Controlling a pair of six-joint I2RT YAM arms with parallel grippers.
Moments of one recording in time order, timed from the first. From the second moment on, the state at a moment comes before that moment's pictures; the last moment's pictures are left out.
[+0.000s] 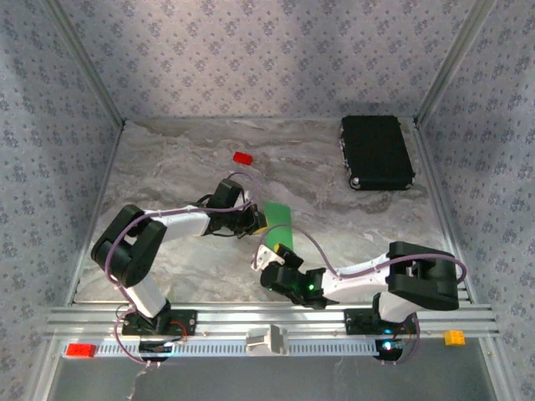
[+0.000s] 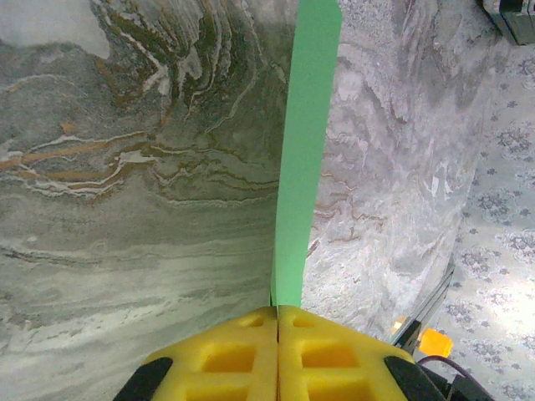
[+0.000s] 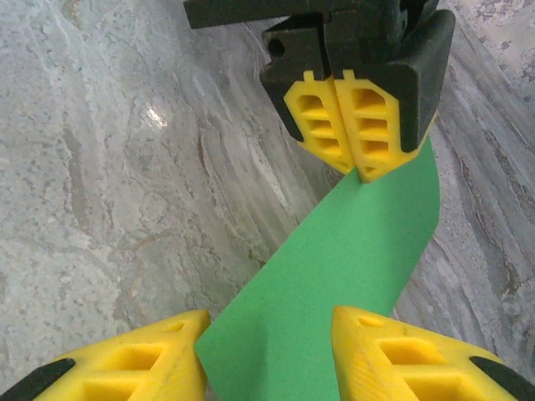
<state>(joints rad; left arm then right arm) -0.62 1.68 0.81 0.02 0.56 -0.98 1.37 1.50 0.54 0.17 0.75 -0.01</state>
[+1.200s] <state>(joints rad) -0.62 1.68 0.81 -0.01 0.54 -0.98 1.32 1.43 0.52 0.14 0.66 0.04</state>
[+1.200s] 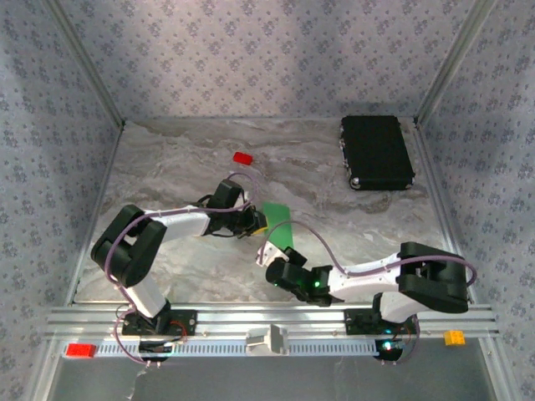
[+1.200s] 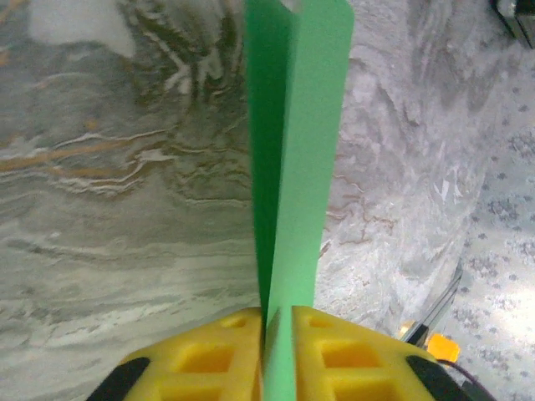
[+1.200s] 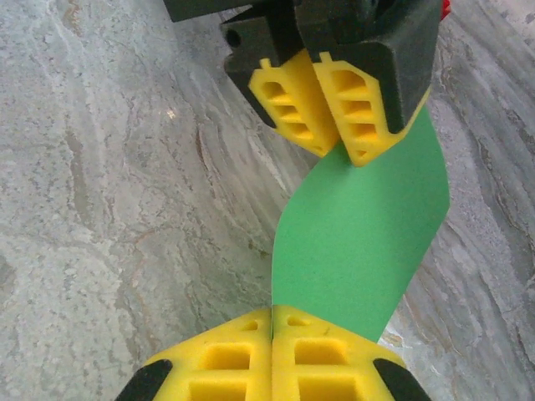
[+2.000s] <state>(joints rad) -0.62 1.46 0.82 -0.30 0.27 -0.89 0.89 1.35 0.62 -0.03 -0.22 0.42</state>
